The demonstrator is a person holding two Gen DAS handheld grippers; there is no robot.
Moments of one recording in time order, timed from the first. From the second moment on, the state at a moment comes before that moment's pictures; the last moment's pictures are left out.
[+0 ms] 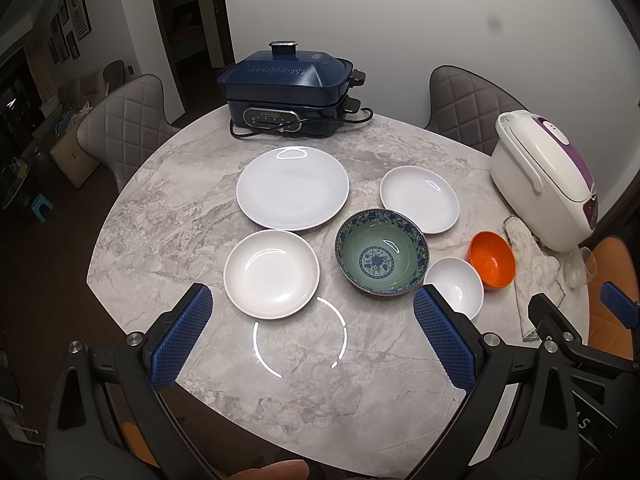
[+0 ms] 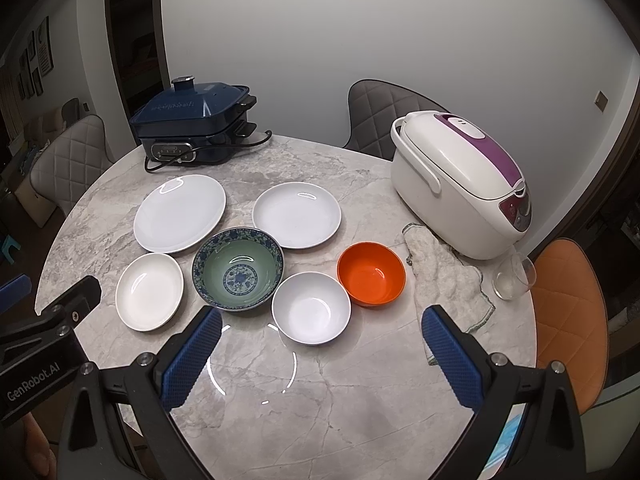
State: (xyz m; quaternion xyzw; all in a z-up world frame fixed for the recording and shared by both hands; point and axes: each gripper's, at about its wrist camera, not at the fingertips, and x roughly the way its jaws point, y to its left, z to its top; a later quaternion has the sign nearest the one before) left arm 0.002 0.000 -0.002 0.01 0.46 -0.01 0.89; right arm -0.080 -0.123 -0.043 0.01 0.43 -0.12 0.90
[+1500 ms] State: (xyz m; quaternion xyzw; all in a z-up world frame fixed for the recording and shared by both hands) left arm -0.006 -0.002 -0.012 0.01 0.47 -0.01 0.88; right arm -0.083 -0.121 -0.050 0.01 0.43 -0.12 0.89
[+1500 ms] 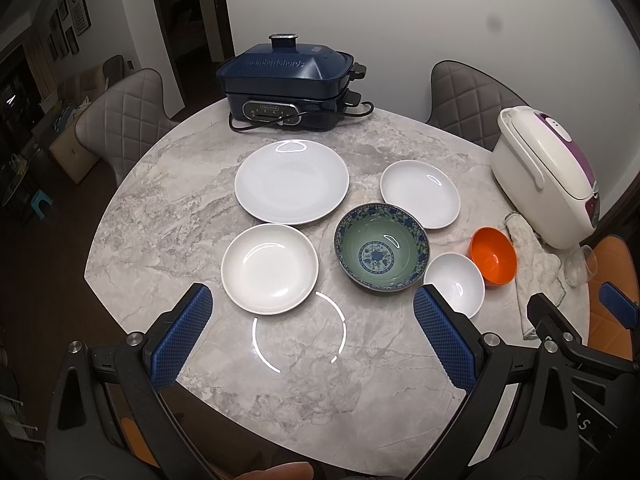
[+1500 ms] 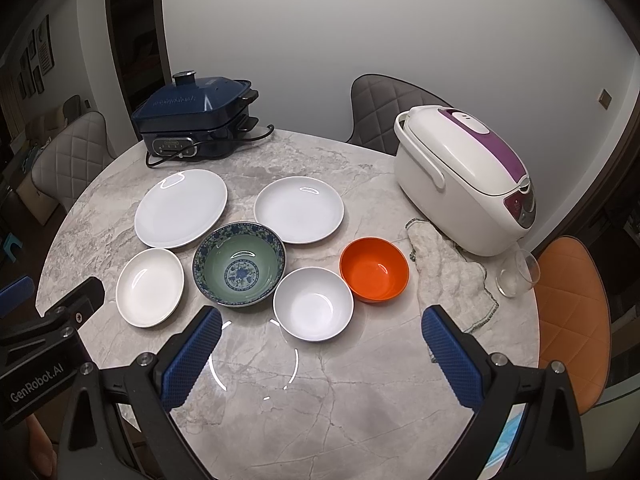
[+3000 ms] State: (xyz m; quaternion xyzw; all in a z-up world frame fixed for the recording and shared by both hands) left arm -0.002 -0.002 -0.025 0.01 0.47 -0.01 0.88; right arm -0.073 -0.123 -0.057 0.01 0.44 -0.12 0.89
